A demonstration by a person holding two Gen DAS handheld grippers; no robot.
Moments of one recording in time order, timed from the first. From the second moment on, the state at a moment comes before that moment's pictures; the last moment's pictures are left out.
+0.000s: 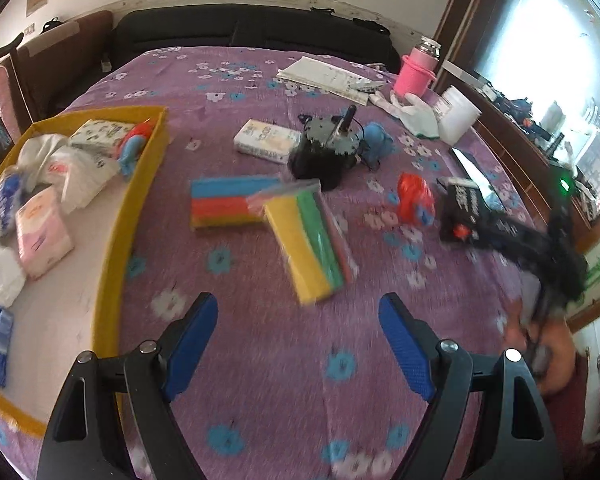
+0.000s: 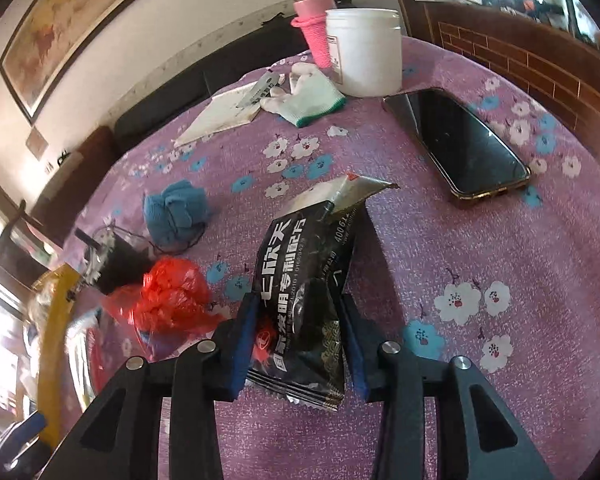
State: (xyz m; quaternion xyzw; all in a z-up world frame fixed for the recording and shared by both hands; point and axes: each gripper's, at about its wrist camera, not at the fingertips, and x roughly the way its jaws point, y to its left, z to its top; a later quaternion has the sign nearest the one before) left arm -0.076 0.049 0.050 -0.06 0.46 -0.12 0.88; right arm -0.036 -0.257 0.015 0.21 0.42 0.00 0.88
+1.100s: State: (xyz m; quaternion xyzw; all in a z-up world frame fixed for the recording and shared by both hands) left arm -0.077 0.035 0.048 -0.08 0.44 -0.15 0.88; right arm -0.031 -0.260 0.013 0.22 0.40 0.00 0.89
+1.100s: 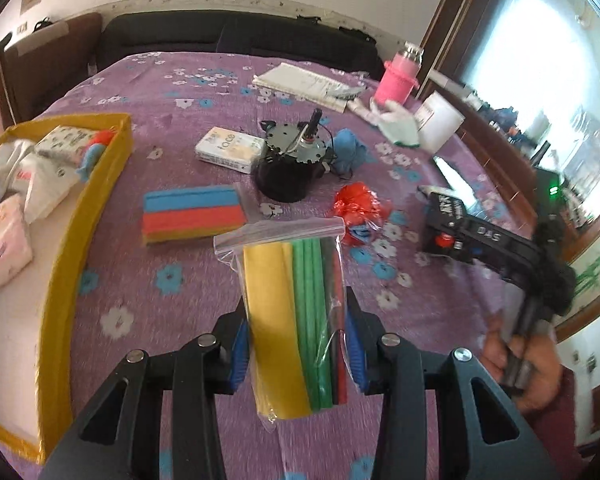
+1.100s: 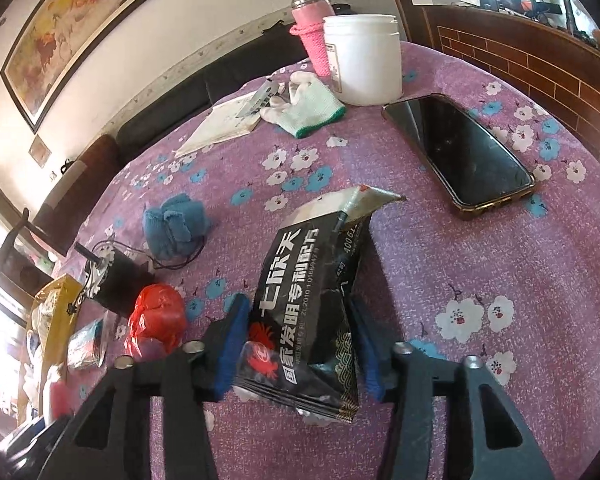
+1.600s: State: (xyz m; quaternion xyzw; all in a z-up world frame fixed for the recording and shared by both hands) left arm -0.134 0.175 0.077 -0.18 0.38 -0.07 0.91; right arm -0.085 -0.231 0.060 0.22 0.34 0.04 0.91
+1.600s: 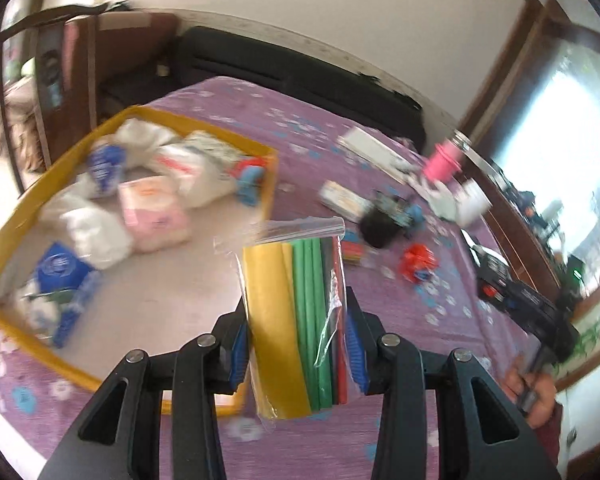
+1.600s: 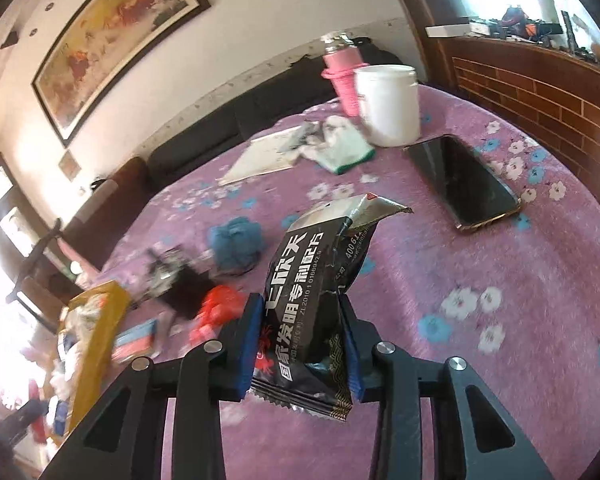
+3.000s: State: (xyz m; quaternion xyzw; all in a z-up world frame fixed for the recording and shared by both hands) left arm -0.154 0.334 0.048 -0.32 0.35 0.01 0.88; right arm -0.010 0.144 0.059 -0.04 0.44 0.26 0.86
